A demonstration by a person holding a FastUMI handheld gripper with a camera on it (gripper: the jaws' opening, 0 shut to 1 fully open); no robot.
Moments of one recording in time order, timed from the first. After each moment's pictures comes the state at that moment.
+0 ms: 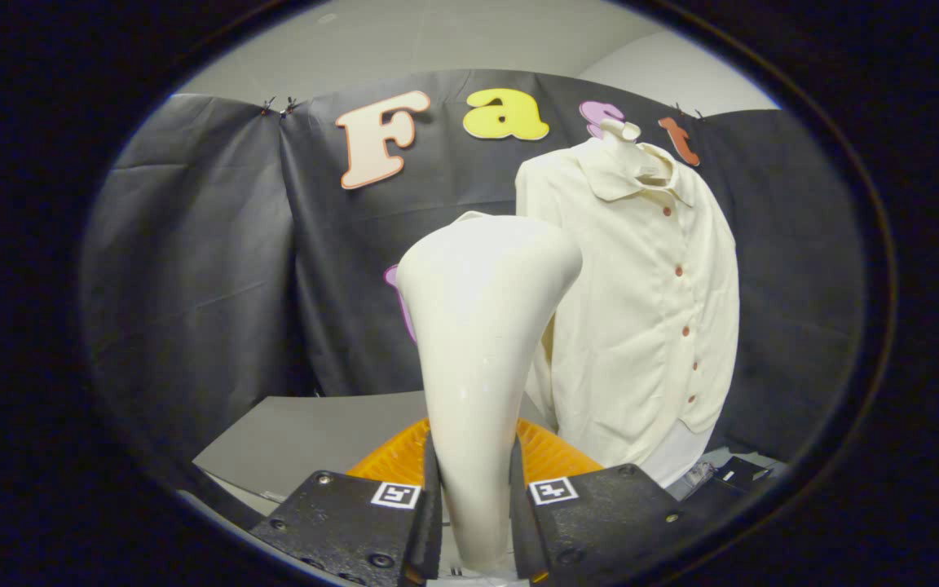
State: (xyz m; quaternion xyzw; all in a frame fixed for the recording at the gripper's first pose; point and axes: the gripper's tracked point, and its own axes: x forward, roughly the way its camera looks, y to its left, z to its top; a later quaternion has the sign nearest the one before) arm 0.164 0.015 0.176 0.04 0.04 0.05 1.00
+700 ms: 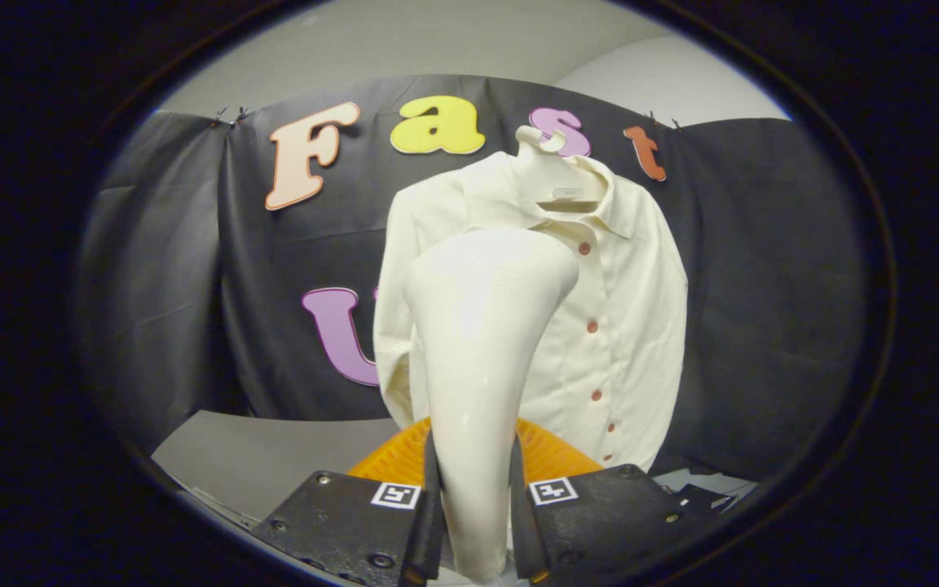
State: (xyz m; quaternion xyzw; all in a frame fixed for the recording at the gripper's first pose) arm 0.247 -0.132 0.220 0.02 0.04 0.00 1.00
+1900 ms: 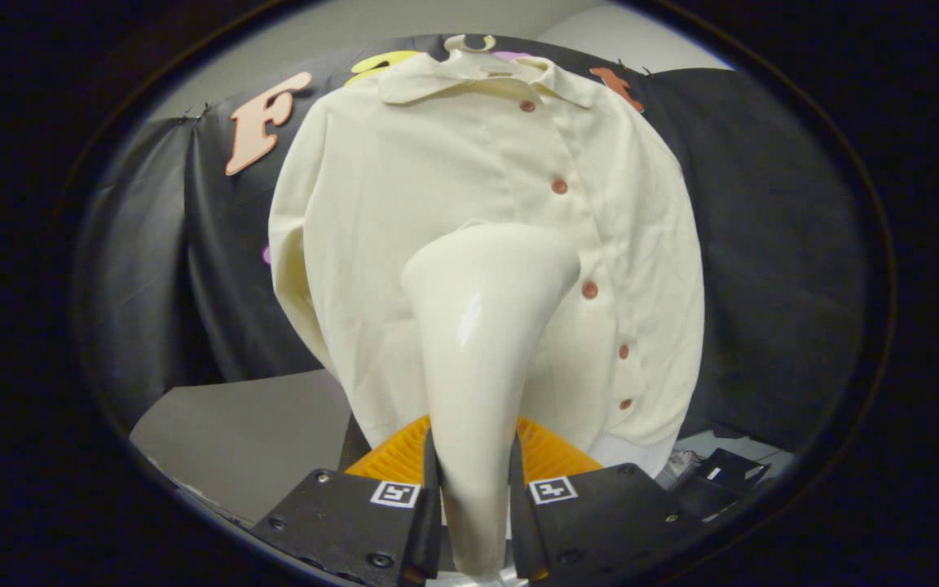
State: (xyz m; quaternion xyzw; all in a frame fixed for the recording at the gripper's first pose) arm 0.284 -0.166 0.068 0.08 0.10 0.00 0.99
